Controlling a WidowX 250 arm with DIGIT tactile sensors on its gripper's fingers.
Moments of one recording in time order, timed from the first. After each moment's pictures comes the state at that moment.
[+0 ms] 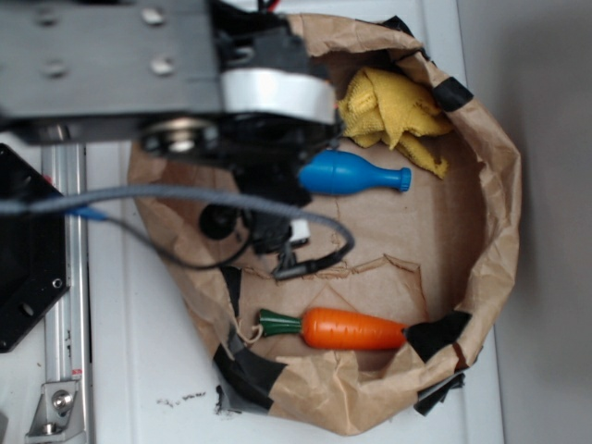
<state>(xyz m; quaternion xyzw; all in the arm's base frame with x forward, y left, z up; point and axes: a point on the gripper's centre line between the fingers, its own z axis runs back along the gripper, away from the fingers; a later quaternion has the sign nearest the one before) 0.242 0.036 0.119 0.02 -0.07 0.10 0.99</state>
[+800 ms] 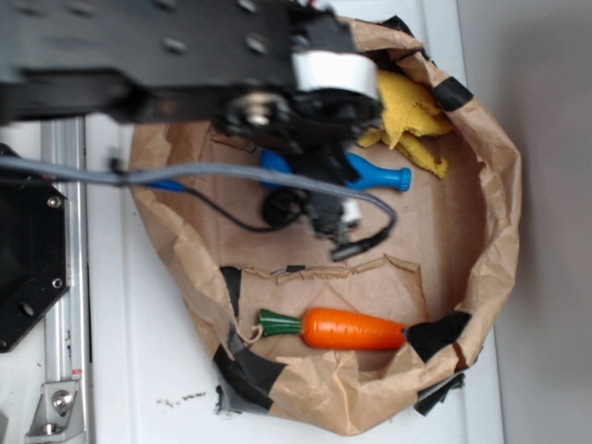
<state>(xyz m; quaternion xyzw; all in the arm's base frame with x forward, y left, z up) 0.272 0.038 0.083 0.00 -0.11 0.17 0.98</state>
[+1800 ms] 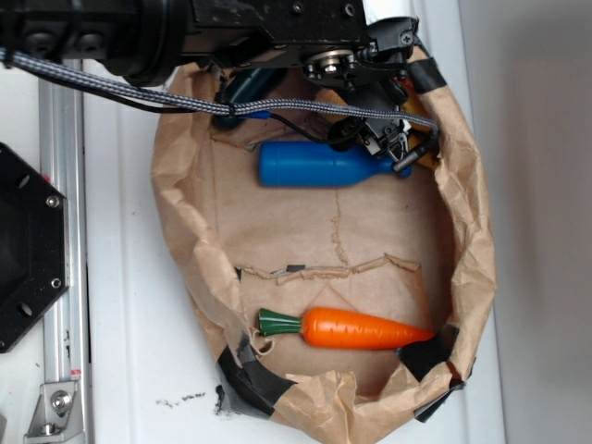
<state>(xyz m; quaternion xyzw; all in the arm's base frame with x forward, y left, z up) 0.293 0.092 0.075 0.06 -0.15 0.27 0.95</state>
